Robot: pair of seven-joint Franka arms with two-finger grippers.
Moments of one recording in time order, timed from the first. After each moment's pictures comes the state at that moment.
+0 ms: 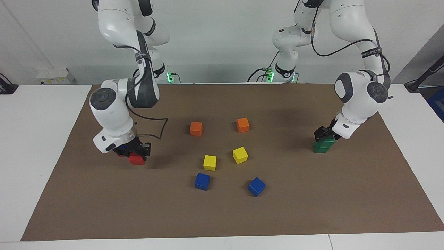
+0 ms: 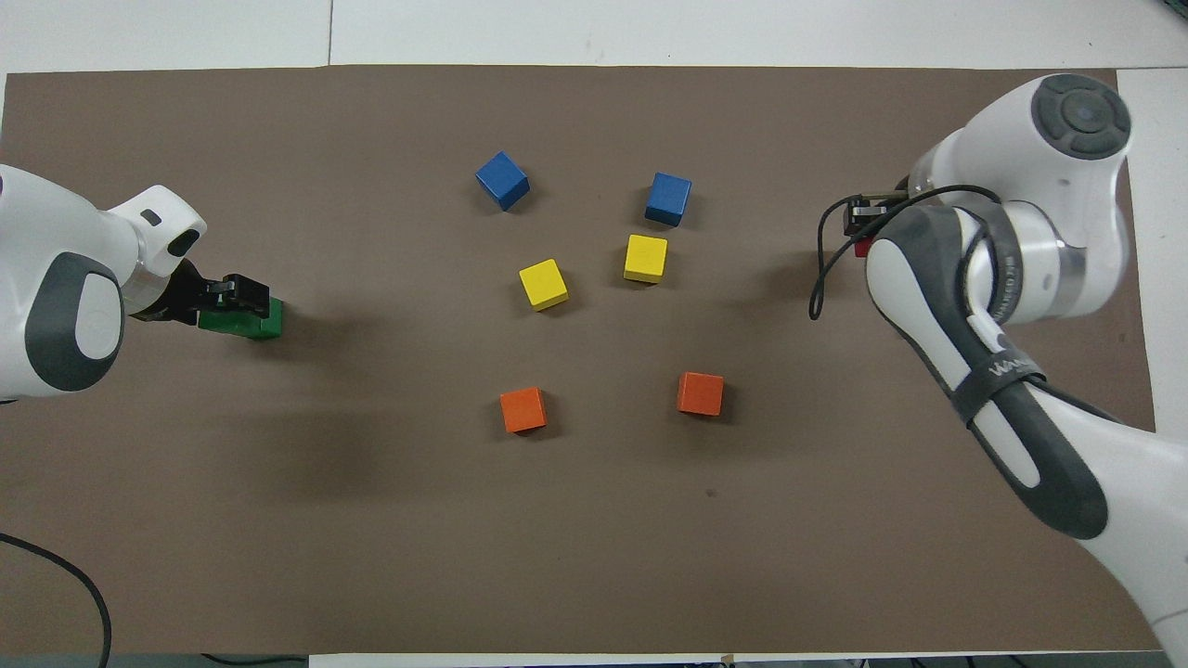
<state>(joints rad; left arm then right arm) 0.14 0.20 -0.13 -1.95 -0.01 2.07 0.01 0.10 0.28 -0.09 -1.79 0.01 2.10 0.01</state>
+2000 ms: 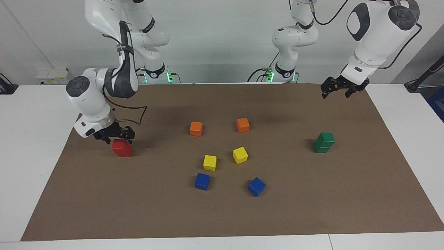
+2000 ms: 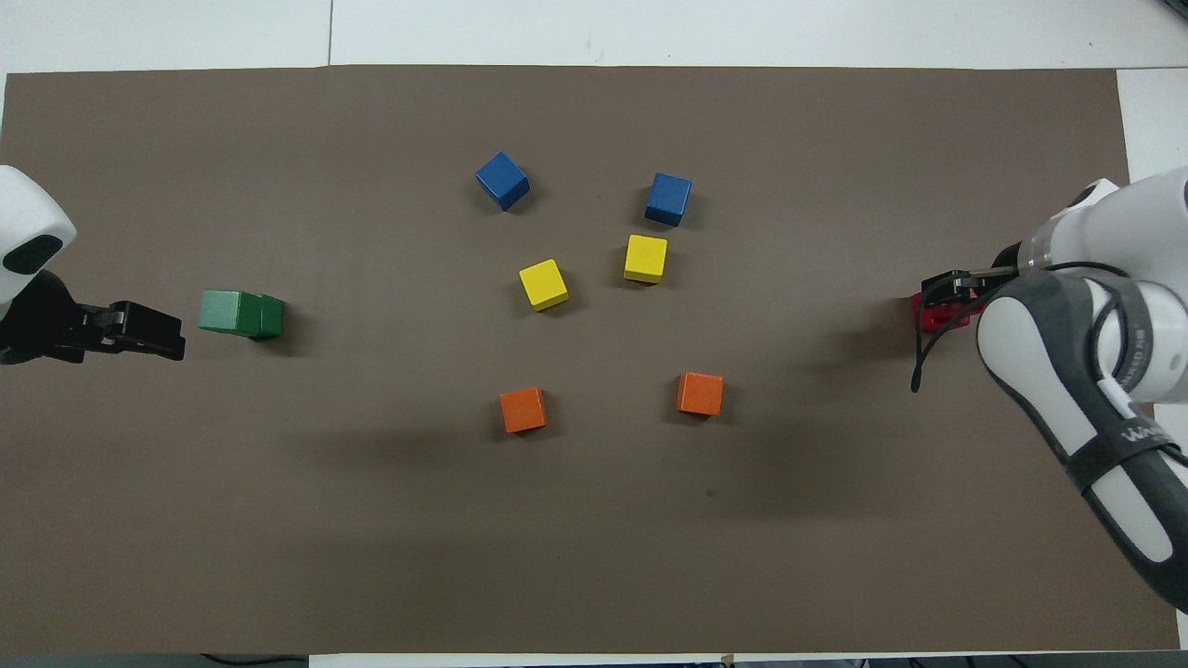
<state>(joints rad) 0.05 -0.07 -0.10 -1.77 -0.01 1.59 0.01 0.00 0.15 -0.09 -1.94 0.01 2.06 -0.08</state>
